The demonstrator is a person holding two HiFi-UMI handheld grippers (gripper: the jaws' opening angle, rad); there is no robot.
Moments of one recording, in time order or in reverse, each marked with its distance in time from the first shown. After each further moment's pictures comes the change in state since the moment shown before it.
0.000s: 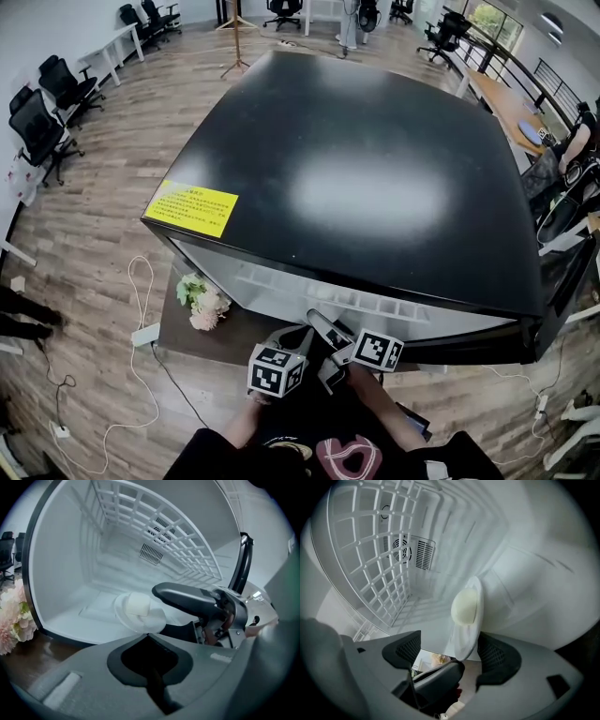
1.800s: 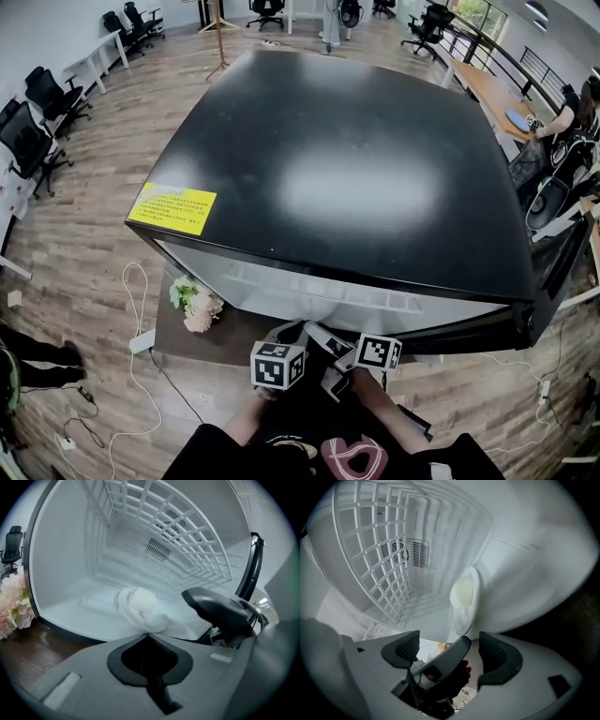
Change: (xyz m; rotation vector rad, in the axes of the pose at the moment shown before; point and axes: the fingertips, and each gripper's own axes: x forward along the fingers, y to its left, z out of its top) left arm 0.015 0.002 -0.008 -0.081 0.017 0.043; right arm -0.024 -0.003 -0.025 0.079 0.072 0.045
